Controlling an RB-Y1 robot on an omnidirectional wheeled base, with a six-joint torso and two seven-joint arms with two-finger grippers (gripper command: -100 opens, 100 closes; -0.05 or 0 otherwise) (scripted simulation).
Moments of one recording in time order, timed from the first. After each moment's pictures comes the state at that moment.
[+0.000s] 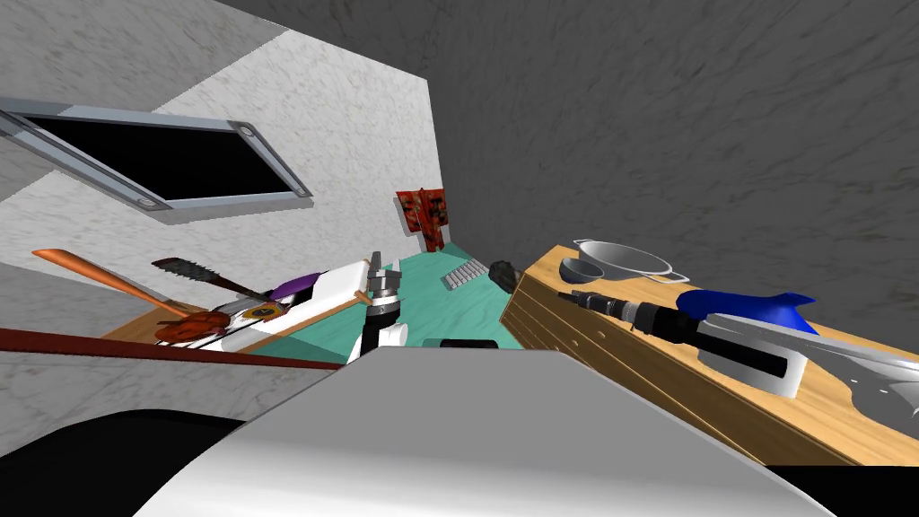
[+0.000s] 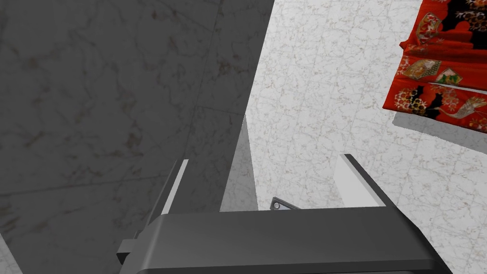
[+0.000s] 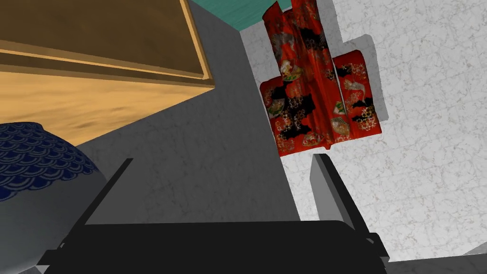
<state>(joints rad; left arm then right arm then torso) 0.48 0.00 0.03 -2.21 -0.05 -0.48 0.12 0.56 -1.41 0.08 -1.51 0.14 -0.60 -0.01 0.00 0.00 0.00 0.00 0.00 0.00</state>
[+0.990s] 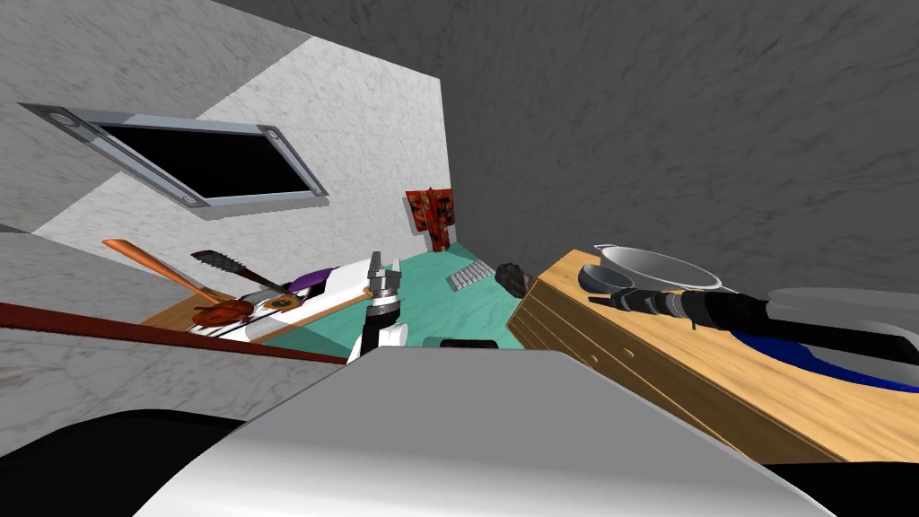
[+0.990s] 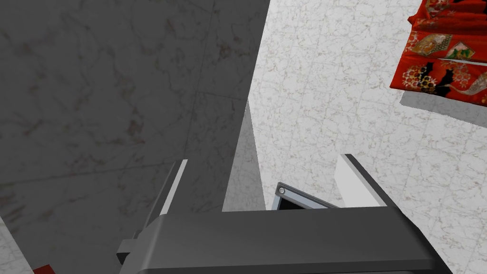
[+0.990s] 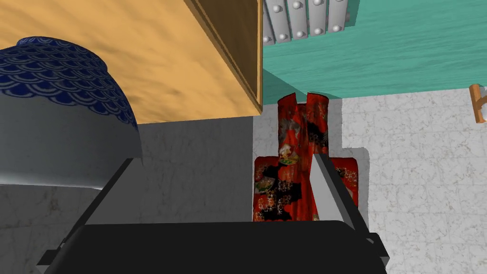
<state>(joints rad) 0.48 0.00 0.03 -2.21 -0.05 -0.48 0.12 0.62 -1.71 0.12 -1.34 0.21 -0.64 0.01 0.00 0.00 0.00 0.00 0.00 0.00</state>
